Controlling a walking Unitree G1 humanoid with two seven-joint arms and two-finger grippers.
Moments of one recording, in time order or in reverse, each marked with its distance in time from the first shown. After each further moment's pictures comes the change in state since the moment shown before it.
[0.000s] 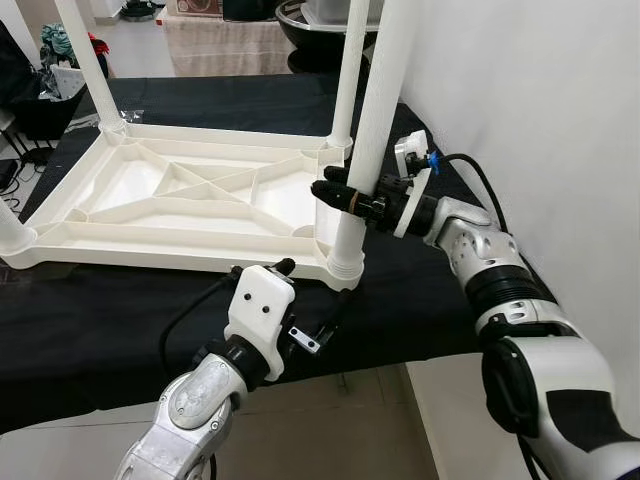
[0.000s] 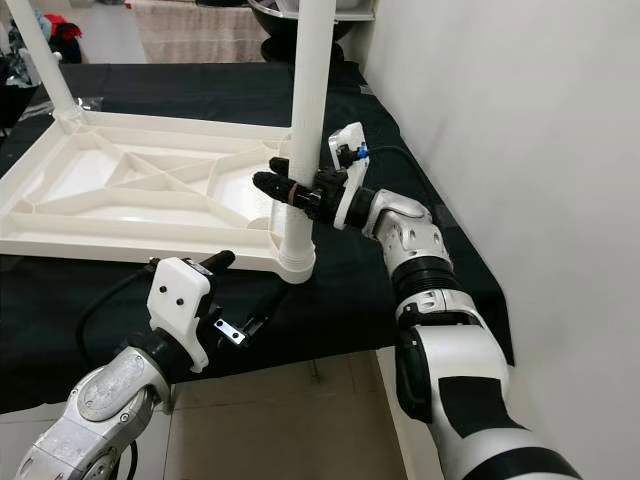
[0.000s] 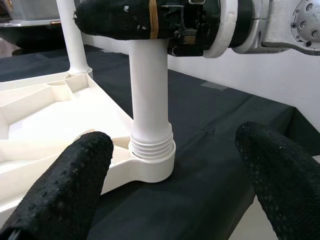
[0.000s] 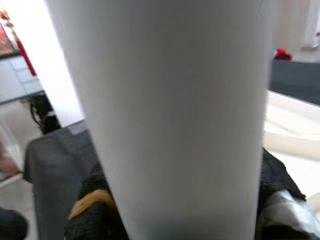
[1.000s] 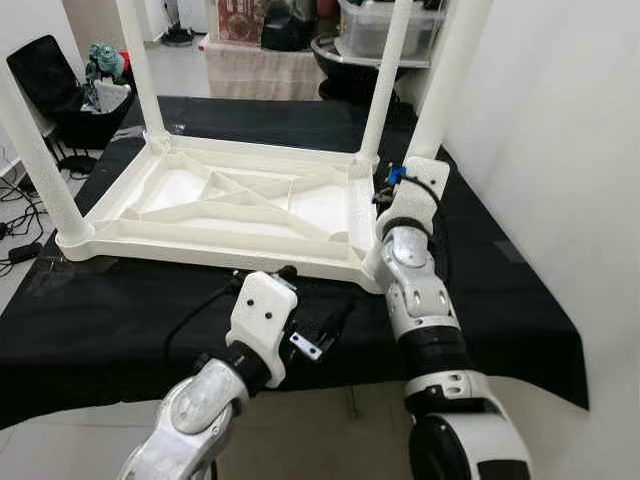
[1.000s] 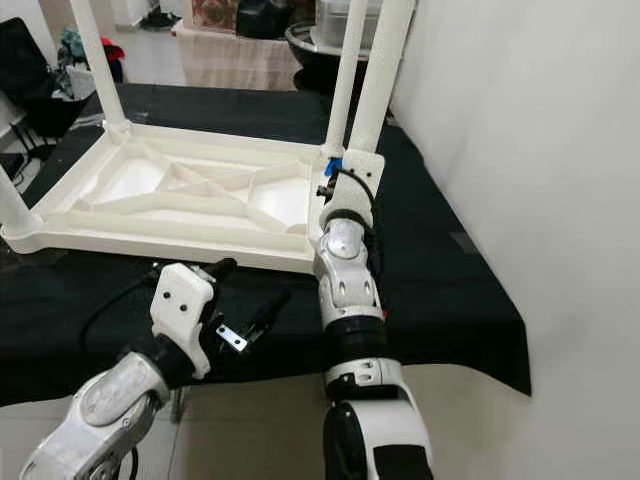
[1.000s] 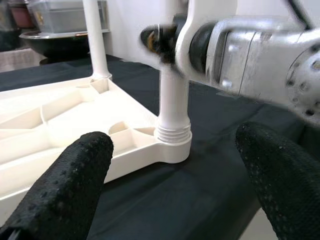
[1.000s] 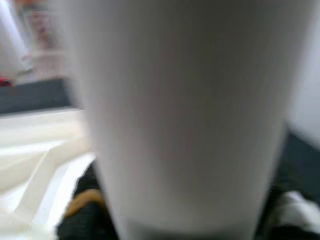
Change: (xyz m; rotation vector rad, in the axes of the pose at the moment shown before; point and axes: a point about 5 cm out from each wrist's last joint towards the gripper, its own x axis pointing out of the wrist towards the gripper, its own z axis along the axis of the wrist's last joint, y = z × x) left arm 0.000 -0.001 -0.002 -0.002 0.006 -0.006; right arm 0.006 0.010 -0.038 -0.022 -0.029 -1.202
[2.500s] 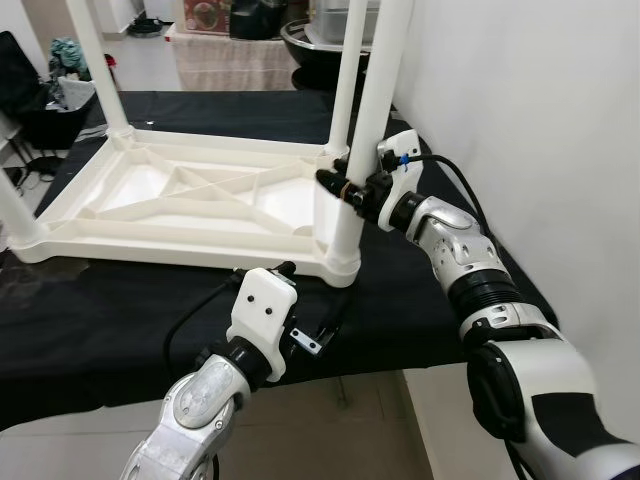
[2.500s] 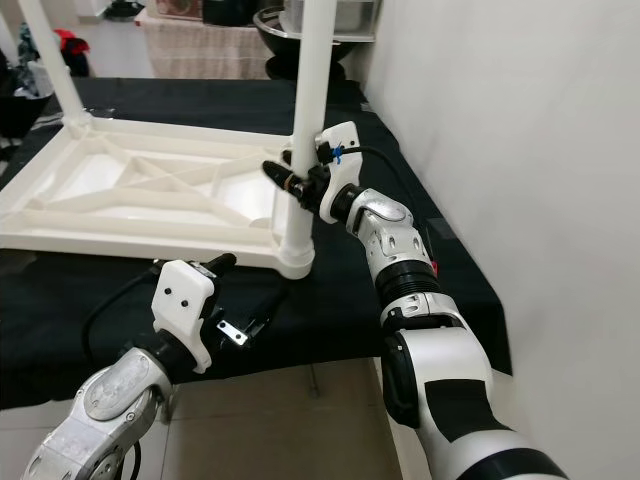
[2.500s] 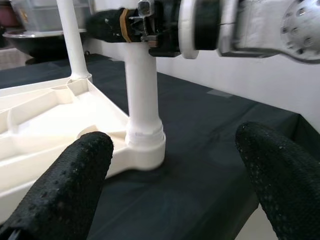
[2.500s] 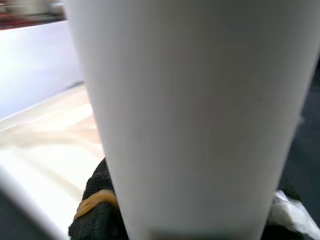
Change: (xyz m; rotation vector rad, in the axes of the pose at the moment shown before) left arm 0.003 0.000 -0.003 -0.001 -0.003 0.011; right arm 0.029 -0.013 0.030 -0.044 0.033 0.540
